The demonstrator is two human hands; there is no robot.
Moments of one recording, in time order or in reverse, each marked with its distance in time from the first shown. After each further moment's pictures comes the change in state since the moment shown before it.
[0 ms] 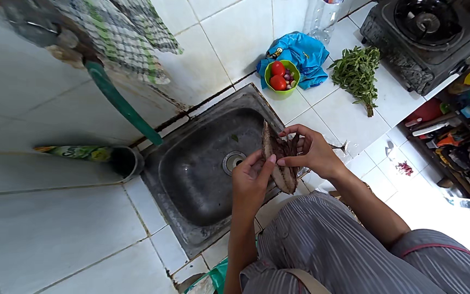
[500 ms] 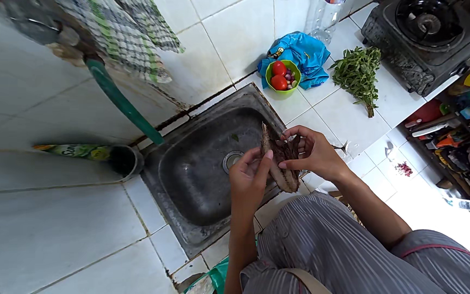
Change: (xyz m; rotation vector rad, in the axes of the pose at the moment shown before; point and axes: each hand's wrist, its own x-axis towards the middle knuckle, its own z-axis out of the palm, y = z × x) left_hand 0.002 -0.001 -0.002 -0.007 0.037 0.048; right_hand -0.002 -0.004 0.000 -0.050 -0.028 -0.038
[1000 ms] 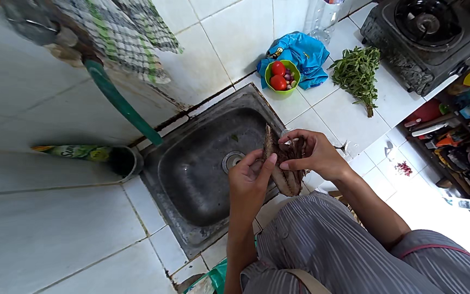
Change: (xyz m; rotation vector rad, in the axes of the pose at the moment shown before) left_hand -0.004 0.011 0.001 0.037 -0.033 0.038; right_hand -0.002 0.001 -0.003 0.120 -0.034 0.017
